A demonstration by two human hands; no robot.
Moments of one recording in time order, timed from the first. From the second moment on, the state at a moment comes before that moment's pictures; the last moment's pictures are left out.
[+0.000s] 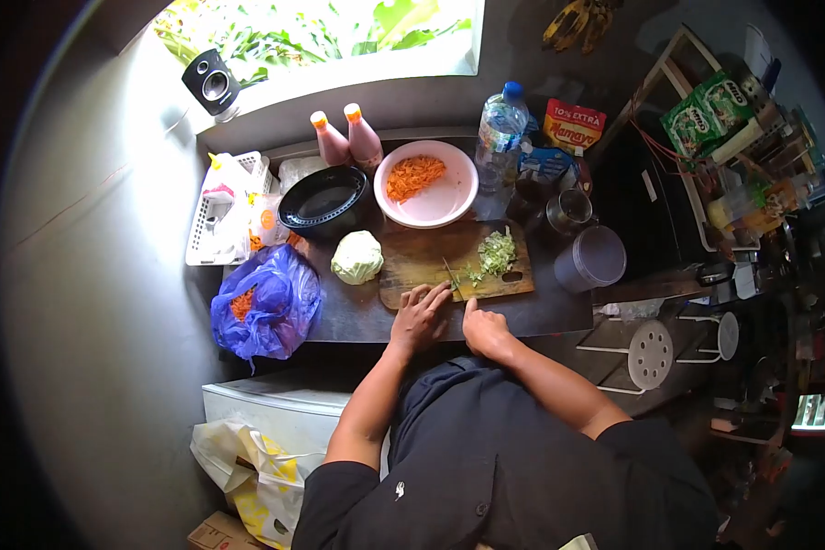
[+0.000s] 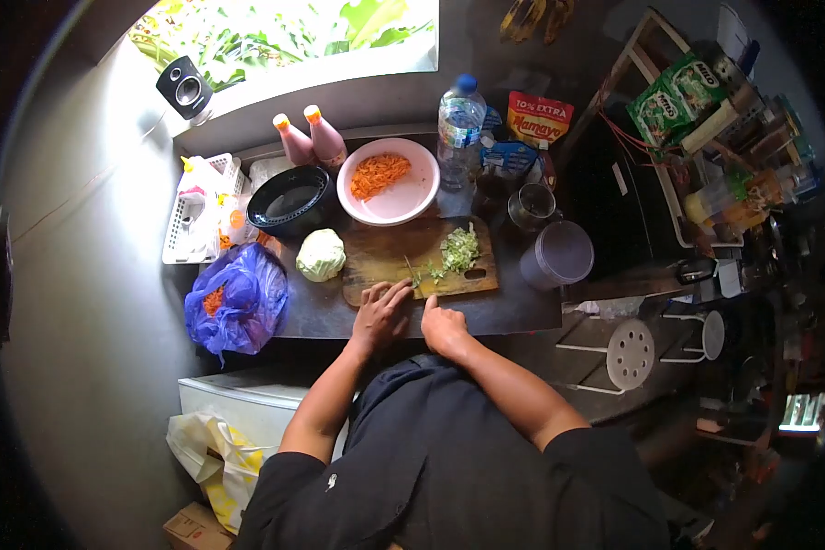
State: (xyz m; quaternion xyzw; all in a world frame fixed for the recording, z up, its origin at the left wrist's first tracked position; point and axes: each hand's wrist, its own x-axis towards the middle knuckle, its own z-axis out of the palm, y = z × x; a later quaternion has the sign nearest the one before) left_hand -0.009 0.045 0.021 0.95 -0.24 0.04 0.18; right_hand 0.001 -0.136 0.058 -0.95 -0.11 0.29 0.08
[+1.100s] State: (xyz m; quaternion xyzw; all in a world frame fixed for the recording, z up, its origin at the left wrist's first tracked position) left_hand -0.008 0.047 0.011 0.94 -0.25 0.07 0.20; right_hand -0.007 -0.125 0.052 -0.96 -0.12 0.26 0.04
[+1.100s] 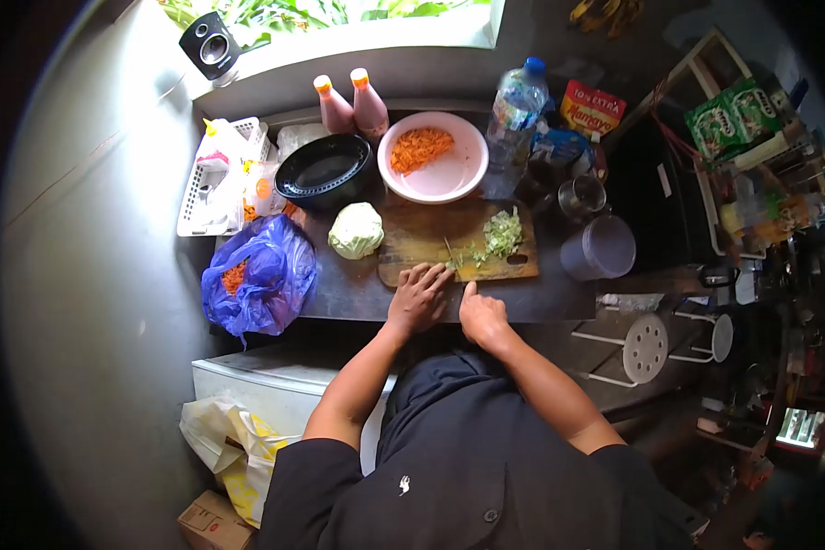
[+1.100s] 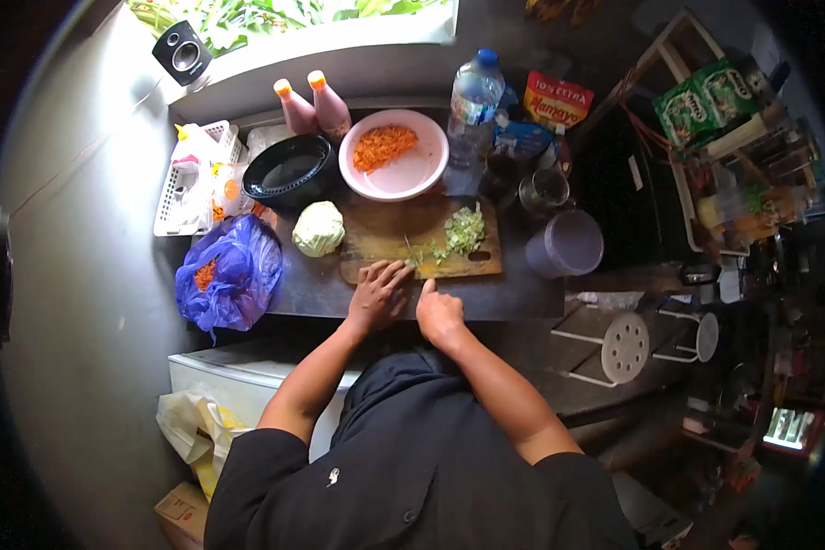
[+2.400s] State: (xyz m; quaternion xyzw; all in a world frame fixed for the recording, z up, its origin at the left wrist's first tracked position) left_hand -0.002 0.051 -0.002 0.92 -0.23 0.12 0.30; right_hand 0.020 -0.121 0.058 -0.95 -0.11 0.29 0.05
